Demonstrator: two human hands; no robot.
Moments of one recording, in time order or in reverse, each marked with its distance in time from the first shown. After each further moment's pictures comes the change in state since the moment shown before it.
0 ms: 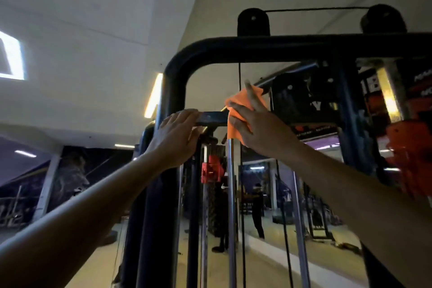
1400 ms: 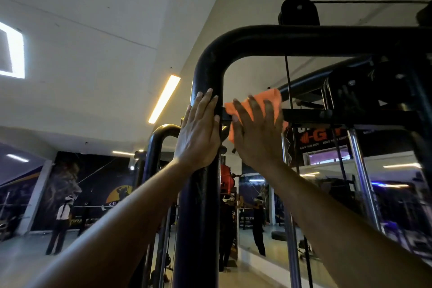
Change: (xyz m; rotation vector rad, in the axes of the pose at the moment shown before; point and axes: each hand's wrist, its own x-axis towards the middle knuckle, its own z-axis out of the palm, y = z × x) left_hand 0.020 -0.111 0.072 -0.251 0.296 -0.007; right_hand 0.088 -0.054 0.178 -0.266 0.341 0.171
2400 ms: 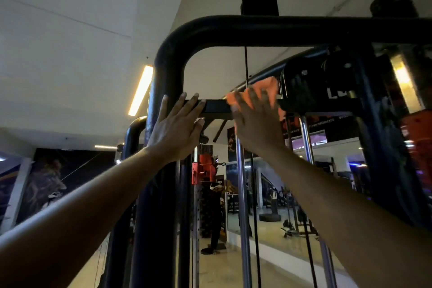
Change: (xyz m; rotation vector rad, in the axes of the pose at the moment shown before) left_hand 0.012 0.042 0.018 0.416 -0.296 0.104; right_hand -0.008 0.093 -0.056 -0.019 -0.127 0.031
